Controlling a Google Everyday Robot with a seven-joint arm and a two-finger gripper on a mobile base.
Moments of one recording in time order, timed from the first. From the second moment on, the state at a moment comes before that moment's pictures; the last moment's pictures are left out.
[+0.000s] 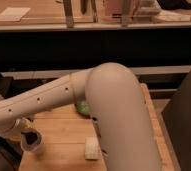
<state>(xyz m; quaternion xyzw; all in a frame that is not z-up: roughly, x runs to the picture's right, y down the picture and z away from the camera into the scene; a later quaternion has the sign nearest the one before) -0.304 0.200 0.626 -0.17 -0.24 -0.85 0.43</state>
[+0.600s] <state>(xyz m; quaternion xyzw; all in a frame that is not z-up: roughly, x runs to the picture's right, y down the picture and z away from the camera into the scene) -0.303 0.202 0.626 -0.18 -0.24 -0.85 0.43</state>
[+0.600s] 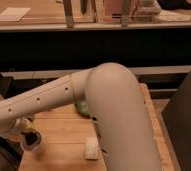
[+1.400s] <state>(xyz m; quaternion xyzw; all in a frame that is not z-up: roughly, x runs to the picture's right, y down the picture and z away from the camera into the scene) -0.303 0.204 0.625 -0.18 -0.24 -0.85 0.42</state>
